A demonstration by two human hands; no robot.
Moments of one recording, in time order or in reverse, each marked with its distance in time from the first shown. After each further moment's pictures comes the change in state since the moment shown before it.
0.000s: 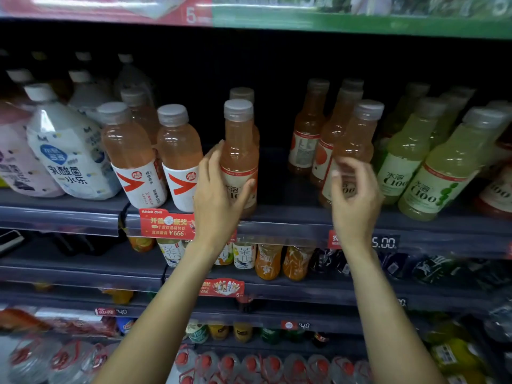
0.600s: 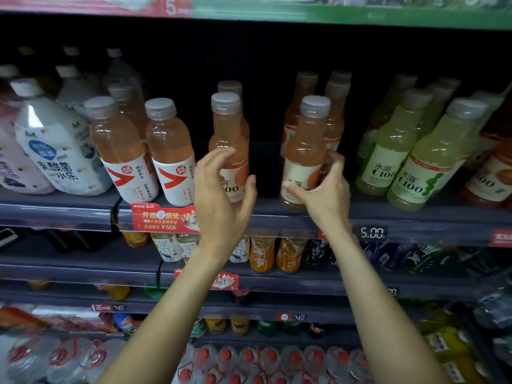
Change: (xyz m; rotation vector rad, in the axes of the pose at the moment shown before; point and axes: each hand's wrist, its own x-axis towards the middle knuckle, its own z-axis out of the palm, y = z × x) left_hand -0.017 0.038 -0.001 -0.146 0.201 0.182; right_hand 0.000 -0.001 0.010 -0.083 -0.314 0.337
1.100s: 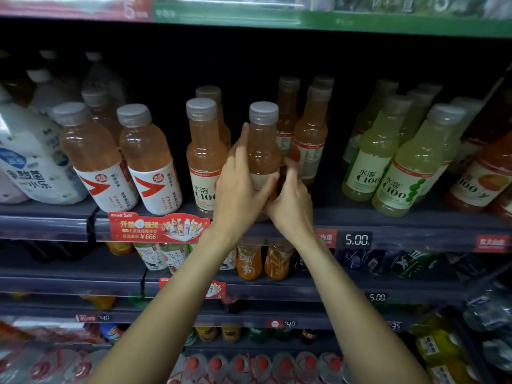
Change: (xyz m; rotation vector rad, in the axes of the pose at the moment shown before) left_hand 0.019 0.011 0.053 0.065 -0.314 -0.131; right_hand -0.004 -0.008 0.016 -0.007 -0.138 -0.199
